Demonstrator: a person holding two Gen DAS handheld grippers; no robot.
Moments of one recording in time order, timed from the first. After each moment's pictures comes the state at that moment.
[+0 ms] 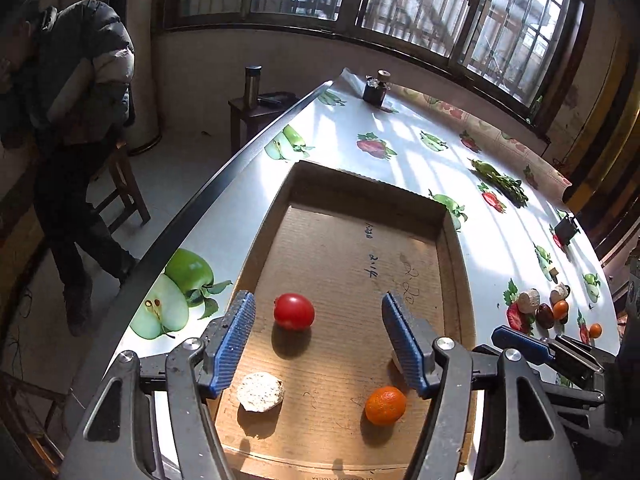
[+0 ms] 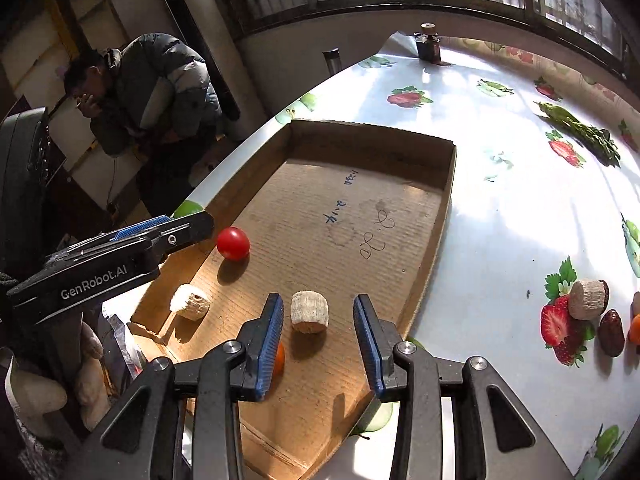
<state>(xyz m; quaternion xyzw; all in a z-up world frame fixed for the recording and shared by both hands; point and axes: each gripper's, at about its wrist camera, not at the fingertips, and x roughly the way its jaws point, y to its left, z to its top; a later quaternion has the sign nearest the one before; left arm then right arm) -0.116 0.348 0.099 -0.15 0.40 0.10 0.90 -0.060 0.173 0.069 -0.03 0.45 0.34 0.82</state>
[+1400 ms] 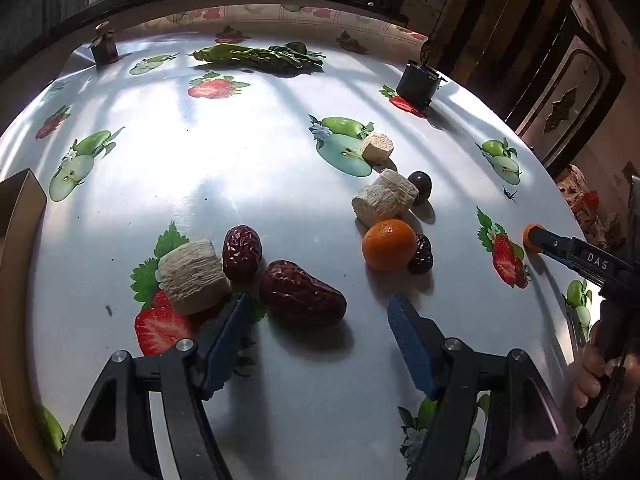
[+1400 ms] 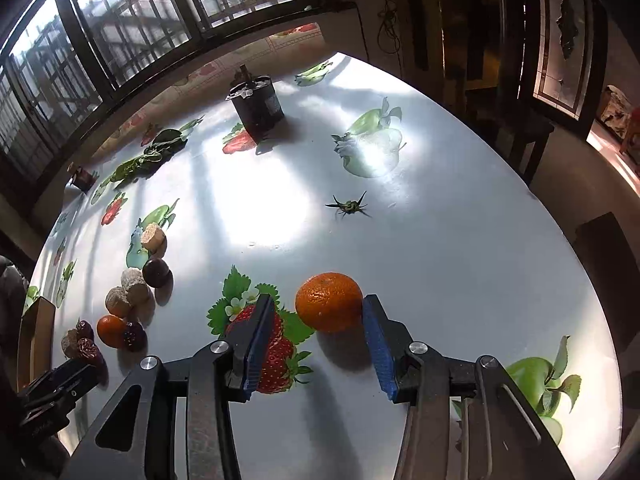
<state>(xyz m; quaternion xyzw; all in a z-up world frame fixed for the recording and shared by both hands) 0.019 0.028 0.011 -0.04 0.48 -0.13 0.87 0.009 -0.272 0.022 0.16 0.45 -0.04 0.88</state>
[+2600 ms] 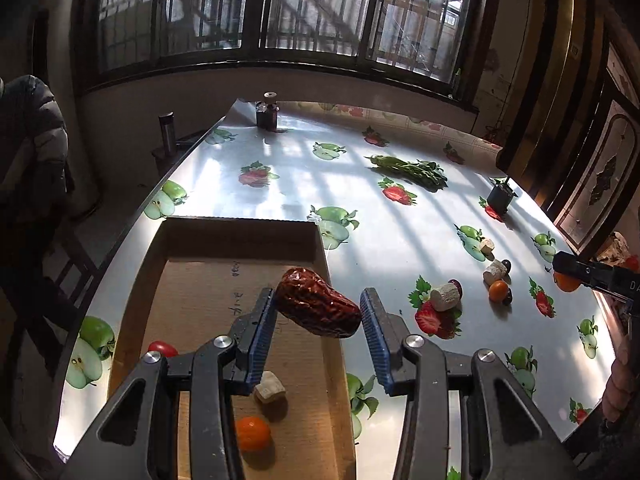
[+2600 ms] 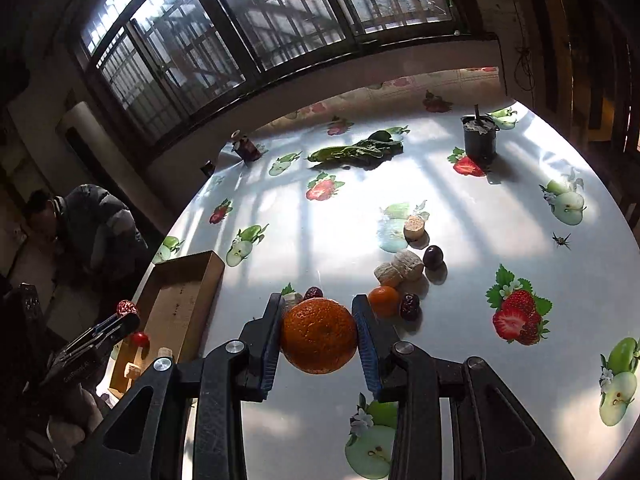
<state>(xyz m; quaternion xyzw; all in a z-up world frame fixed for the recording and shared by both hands) -0.079 0.258 0.129 -0.06 0.38 0.01 0.92 -0.033 -0.058 0.138 0.13 0.40 0.22 0.88</state>
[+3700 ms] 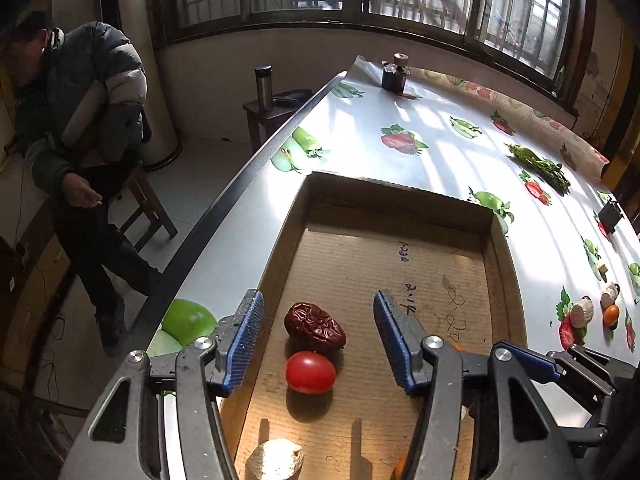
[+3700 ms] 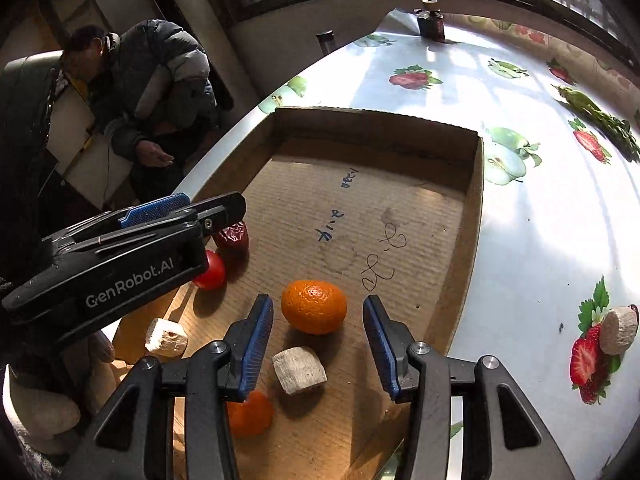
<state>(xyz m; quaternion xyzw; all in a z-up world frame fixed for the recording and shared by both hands) -0.064 0.355 0.083 -0.08 0.42 0.16 0.89 -0.019 0.210 0.043 -0.02 0.48 0.35 0.80</state>
